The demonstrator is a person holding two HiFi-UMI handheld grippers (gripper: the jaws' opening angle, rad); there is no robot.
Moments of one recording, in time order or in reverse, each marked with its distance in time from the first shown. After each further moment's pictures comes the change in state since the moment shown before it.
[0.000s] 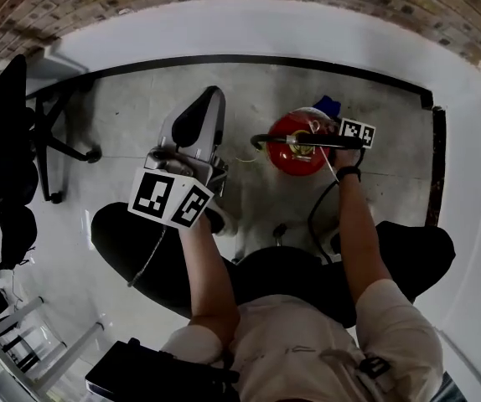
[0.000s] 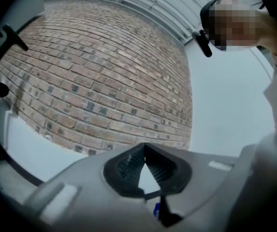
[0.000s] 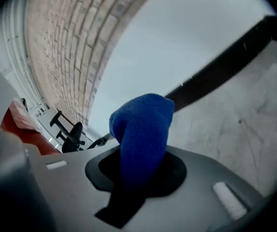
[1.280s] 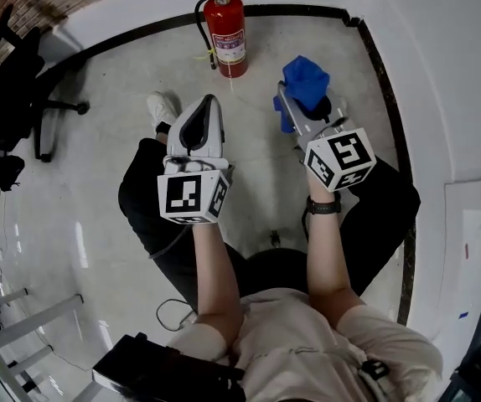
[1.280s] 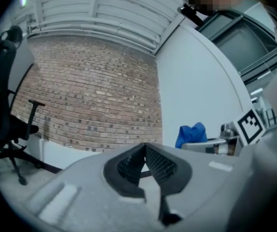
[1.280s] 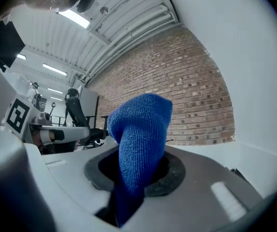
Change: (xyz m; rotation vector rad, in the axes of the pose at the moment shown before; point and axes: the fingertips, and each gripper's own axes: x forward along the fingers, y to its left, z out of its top) left arm -0.373 -0.327 -0.035 0.204 -0.093 0.019; right arm -0.487 0.439 -0.200 -0.826 -0.586 -0.086
